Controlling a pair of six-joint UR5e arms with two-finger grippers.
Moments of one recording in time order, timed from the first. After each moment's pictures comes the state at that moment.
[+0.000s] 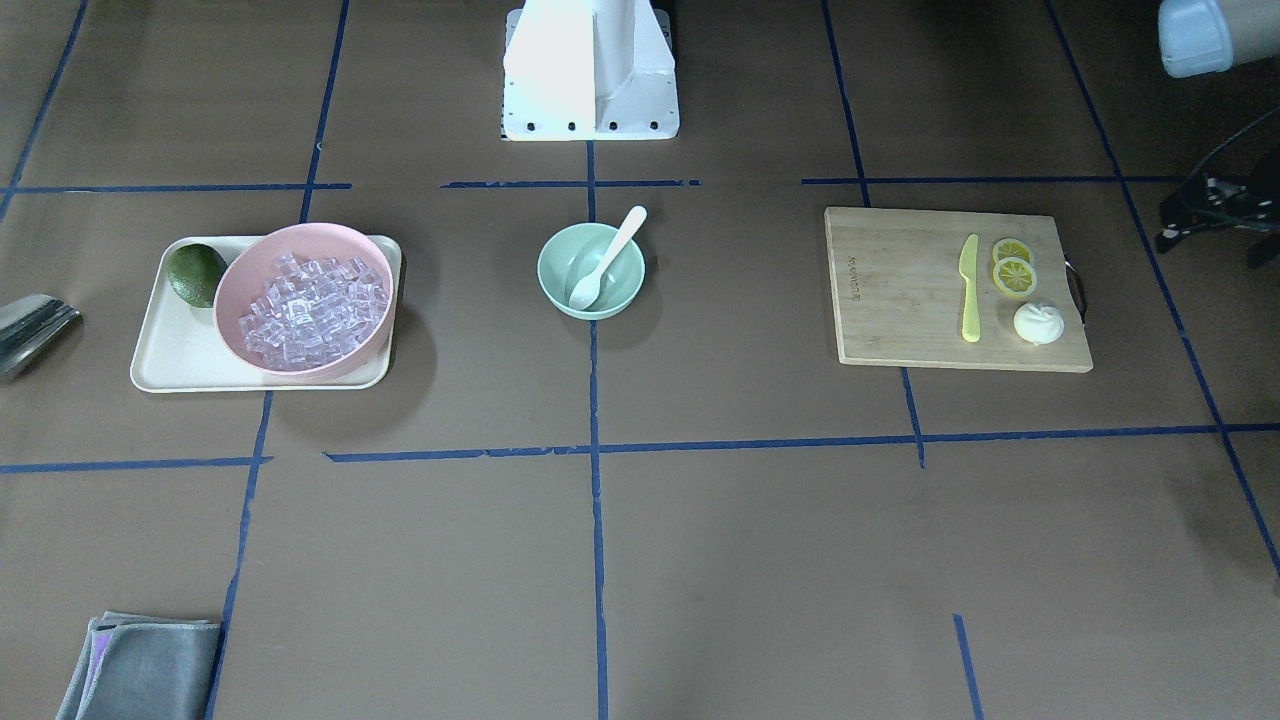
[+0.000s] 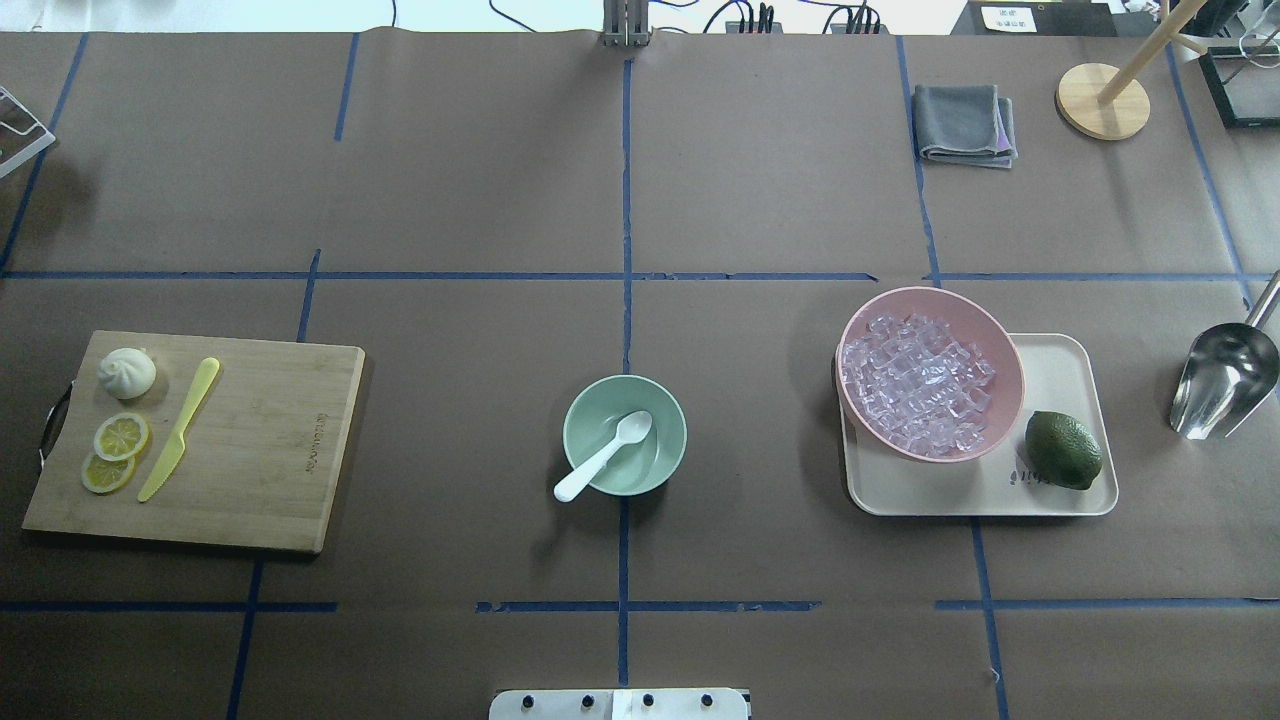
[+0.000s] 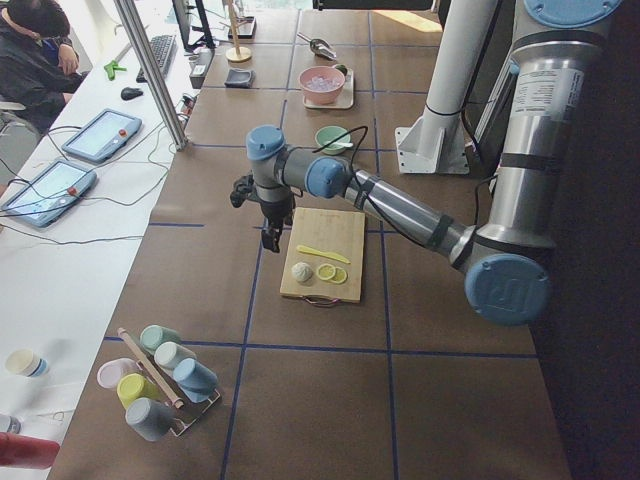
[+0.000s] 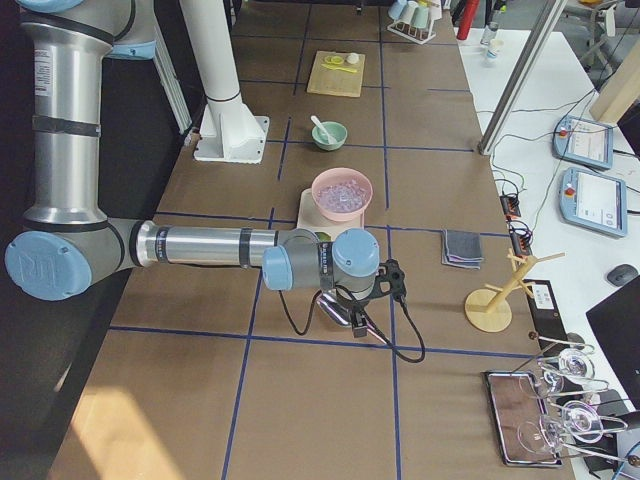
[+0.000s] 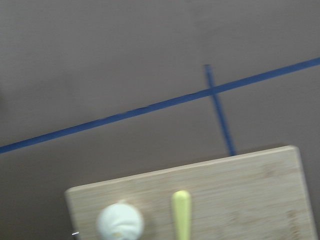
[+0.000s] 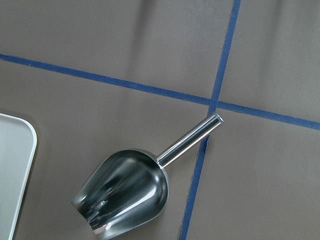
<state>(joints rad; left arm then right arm) -1.35 -1.54 -1.91 -1.42 -2.29 -0.06 1.54 -1.66 1.68 -1.44 2.43 -0.09</state>
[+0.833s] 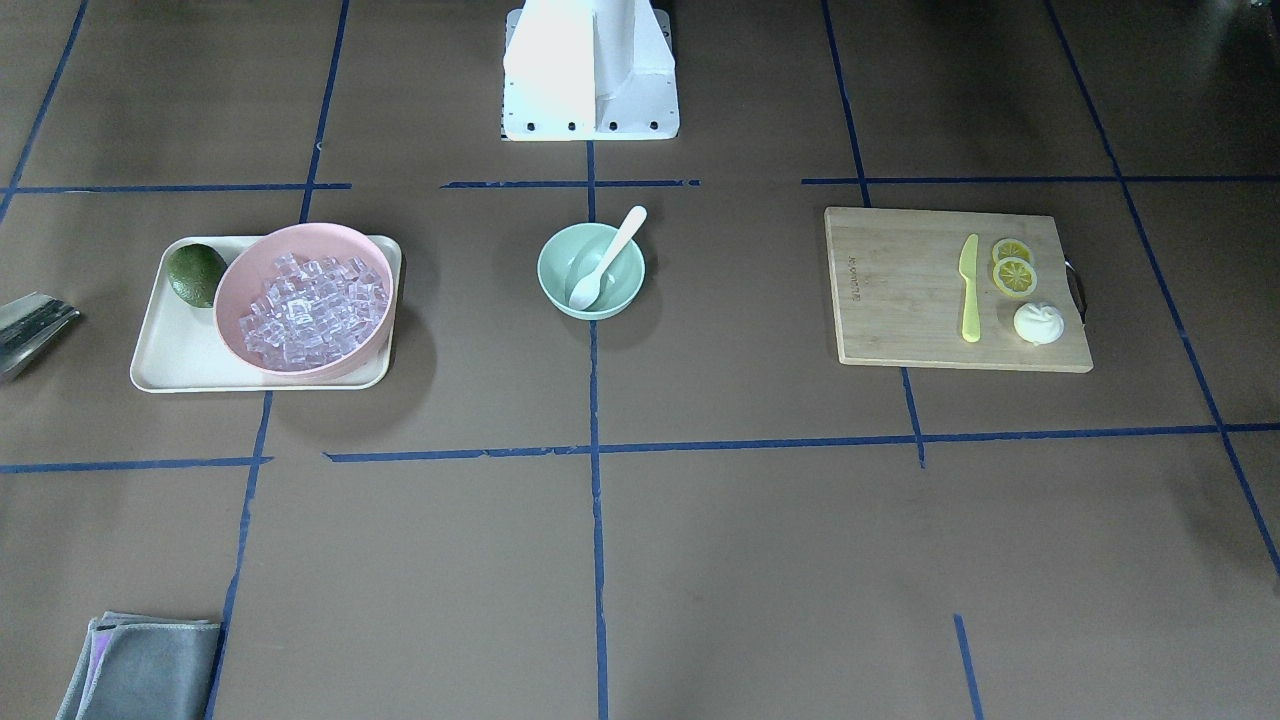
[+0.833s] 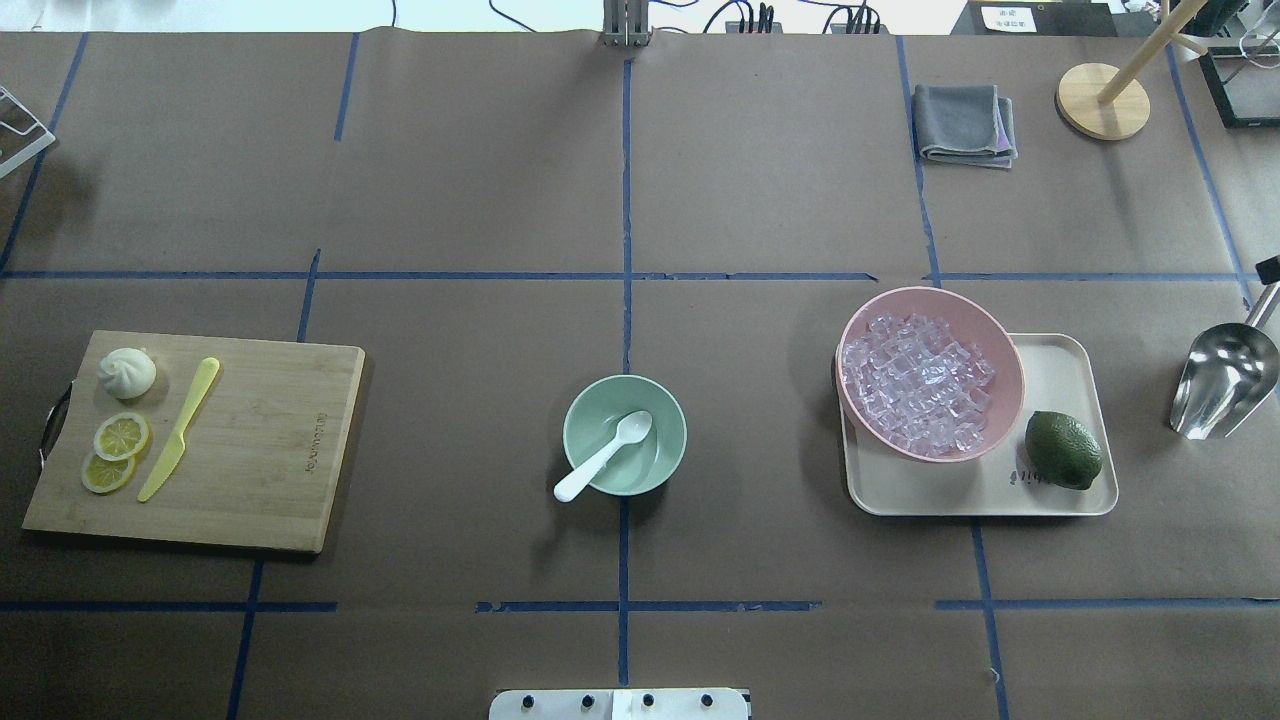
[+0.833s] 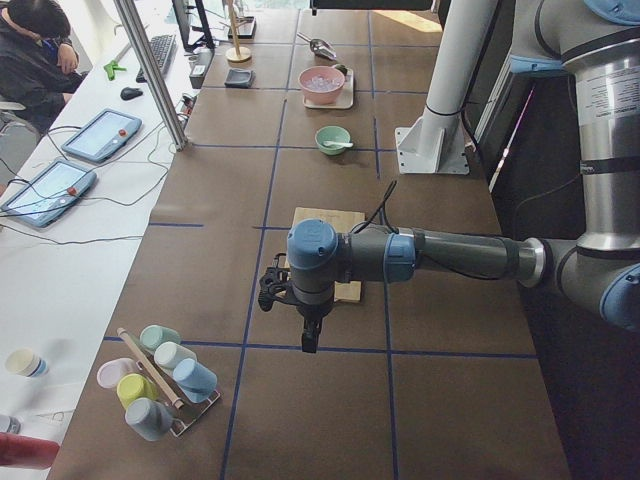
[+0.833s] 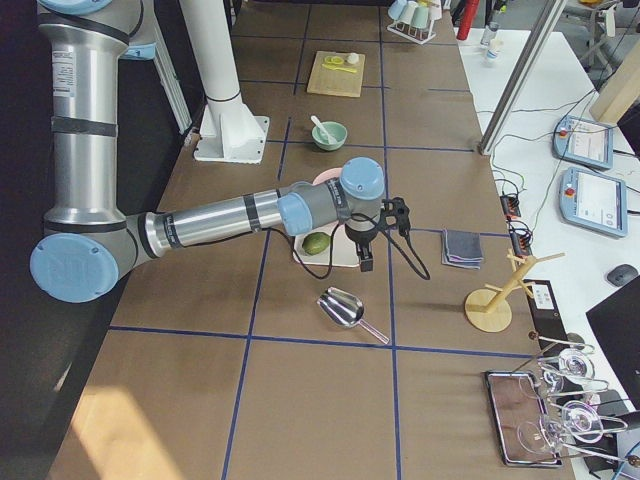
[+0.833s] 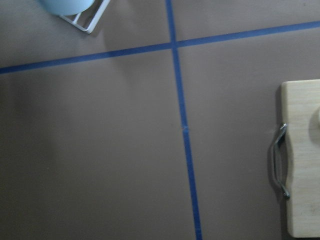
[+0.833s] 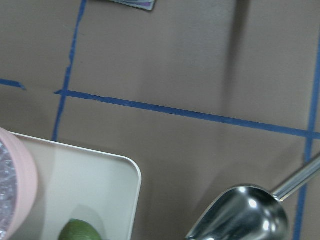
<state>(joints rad) -1.61 -1.36 -1.86 -1.47 -2.34 0.14 1.34 -1.62 1.91 -1.45 2.41 0.28</state>
